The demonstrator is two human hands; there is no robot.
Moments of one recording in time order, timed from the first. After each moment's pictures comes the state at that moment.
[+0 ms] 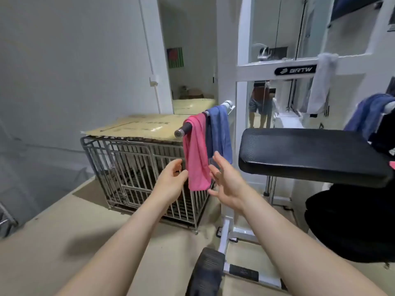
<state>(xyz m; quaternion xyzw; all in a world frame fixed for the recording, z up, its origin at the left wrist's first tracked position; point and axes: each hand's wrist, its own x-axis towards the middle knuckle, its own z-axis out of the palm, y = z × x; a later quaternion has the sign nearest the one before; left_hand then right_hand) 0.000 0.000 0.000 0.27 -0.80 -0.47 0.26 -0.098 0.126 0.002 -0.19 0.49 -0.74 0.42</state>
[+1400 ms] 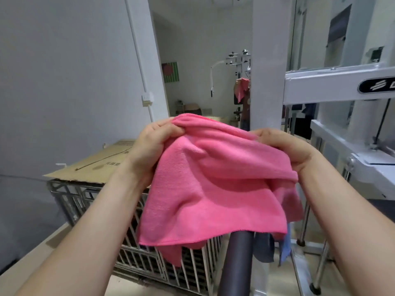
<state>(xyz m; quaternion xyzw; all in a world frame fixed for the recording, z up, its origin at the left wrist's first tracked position) -0.247 -0.306 0.142 0.00 -0.70 -0.66 0.27 -0.419 -0.114 0.116 -0.47 0.45 -0.63 0.43</state>
